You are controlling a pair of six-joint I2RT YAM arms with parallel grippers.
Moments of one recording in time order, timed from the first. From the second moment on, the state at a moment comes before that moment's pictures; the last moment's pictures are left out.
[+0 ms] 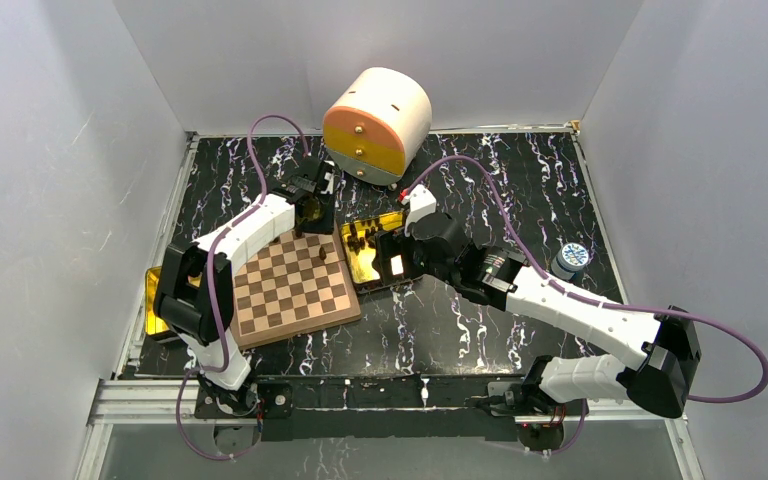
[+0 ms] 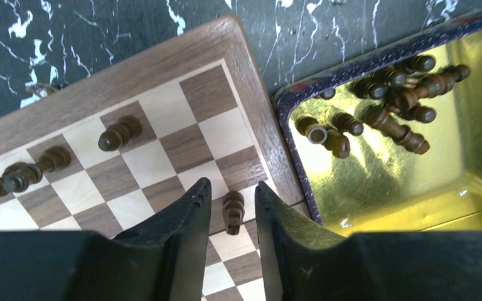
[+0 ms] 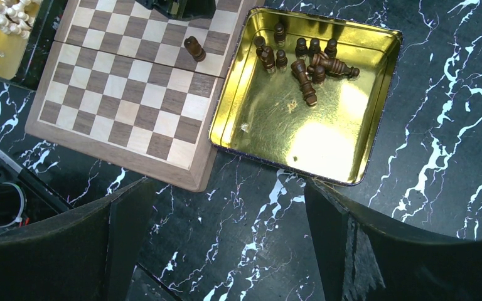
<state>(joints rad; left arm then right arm) -0.44 1.71 1.30 -0.62 -0.16 -0.28 1.02 1.22 1.03 -0.35 0.22 0.40</state>
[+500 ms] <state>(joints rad) -0.44 1.71 1.29 -0.70 -0.13 -0.28 1.02 1.22 1.02 -0.35 0.22 0.41</state>
